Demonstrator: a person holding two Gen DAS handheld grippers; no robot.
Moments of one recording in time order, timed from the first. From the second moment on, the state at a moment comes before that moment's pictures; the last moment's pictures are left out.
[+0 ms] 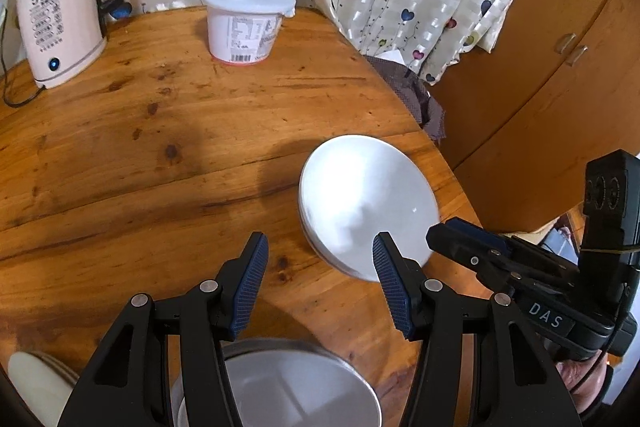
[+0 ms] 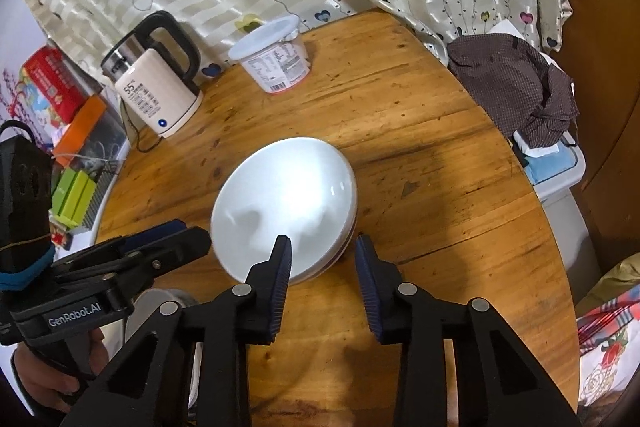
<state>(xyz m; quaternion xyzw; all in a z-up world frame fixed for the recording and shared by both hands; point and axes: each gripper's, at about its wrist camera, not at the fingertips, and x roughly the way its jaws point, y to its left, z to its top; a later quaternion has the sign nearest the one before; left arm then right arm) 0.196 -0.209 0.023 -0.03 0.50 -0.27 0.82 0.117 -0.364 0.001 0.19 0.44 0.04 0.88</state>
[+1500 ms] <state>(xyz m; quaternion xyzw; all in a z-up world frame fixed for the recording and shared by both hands) 0.209 -0.218 0.017 -0.03 0.51 -0.27 0.81 0.126 -0.365 0.008 0.20 0.43 0.05 0.88</state>
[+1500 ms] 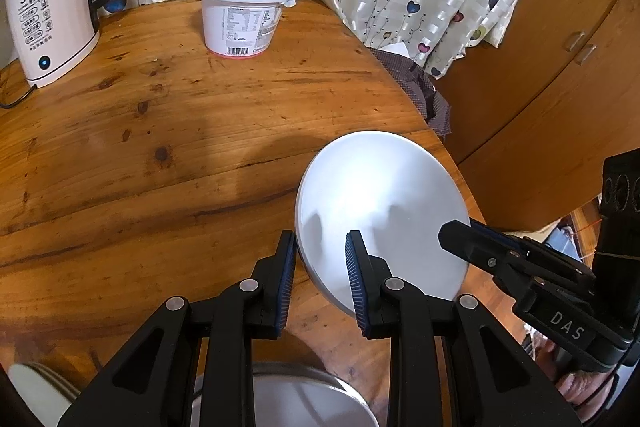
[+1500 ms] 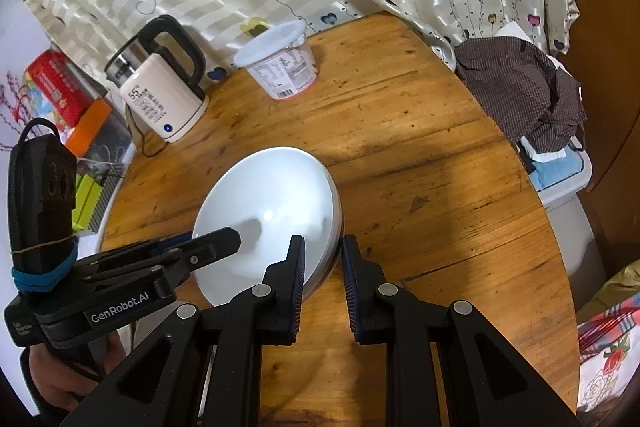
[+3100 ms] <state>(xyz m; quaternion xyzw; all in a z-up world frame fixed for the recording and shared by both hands) 0.122 -0.133 0.063 -0.06 0.47 -0.23 0.85 0.063 -0.288 0.055 0.16 0.41 0.12 0.89</state>
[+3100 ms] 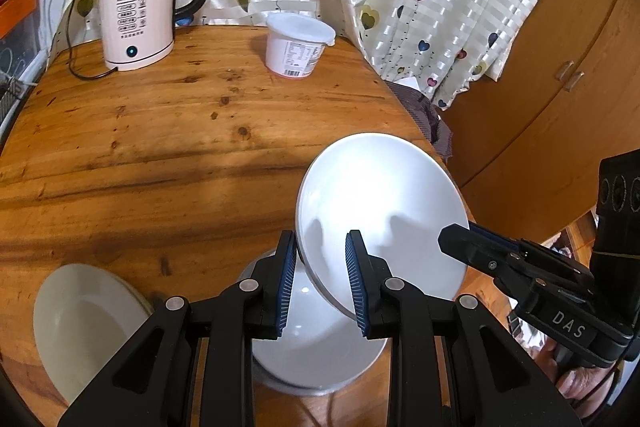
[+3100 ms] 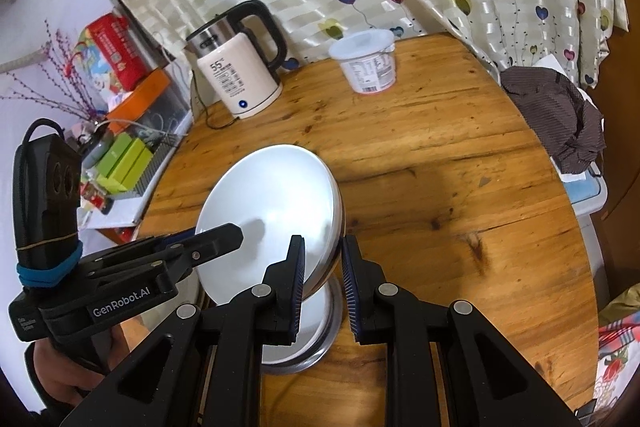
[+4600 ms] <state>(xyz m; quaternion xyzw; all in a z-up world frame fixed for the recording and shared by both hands) 0.089 -0.123 0.028 -0.02 0.49 -0.17 0.85 0.053 -0.267 0.010 0.17 0.47 0.15 0.85</state>
